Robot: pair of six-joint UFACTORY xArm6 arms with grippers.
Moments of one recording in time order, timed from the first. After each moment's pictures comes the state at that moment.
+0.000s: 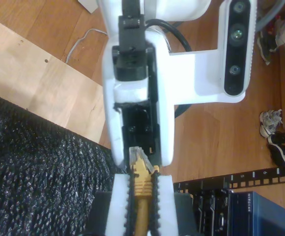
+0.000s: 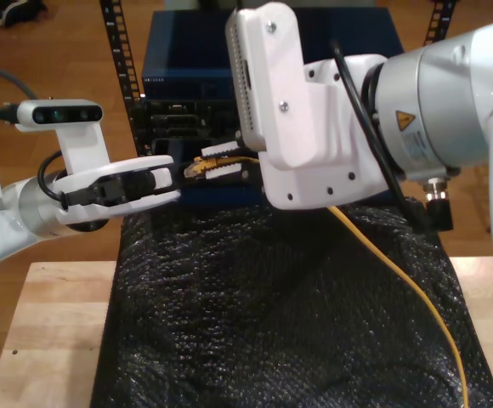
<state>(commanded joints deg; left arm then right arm) 16.6 2.7 -45.8 -87.6 135.1 -268.1 37.1 -39.9 -45.6 33.5 38.6 -94.9</state>
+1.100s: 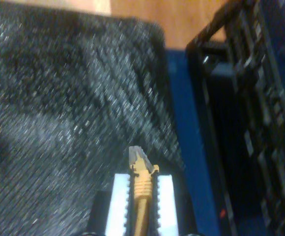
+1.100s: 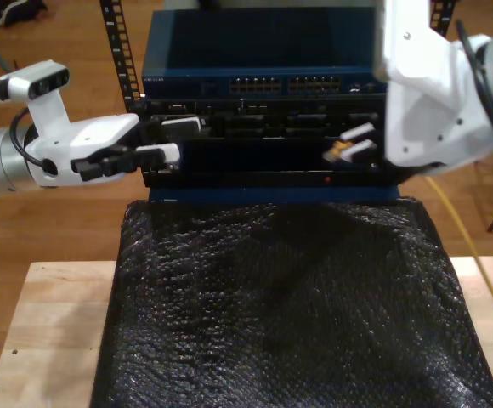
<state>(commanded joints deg) 21.1 2.1 -56.3 -78.1 114.7 -255.9 7.2 -35.2 -47.6 33.3 59.9 -88.7</state>
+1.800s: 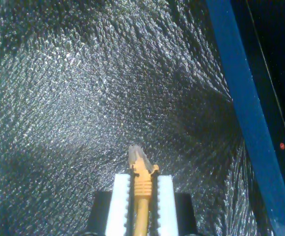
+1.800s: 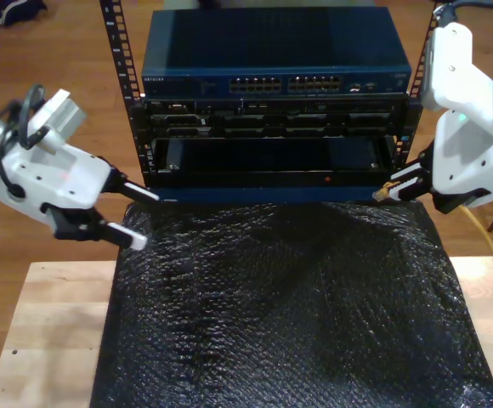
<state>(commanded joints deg) 21.4 -7.2 -61.7 -41.5 101.9 -251.3 1.8 -34.2 -44.9 32.7 63.9 -88.5</state>
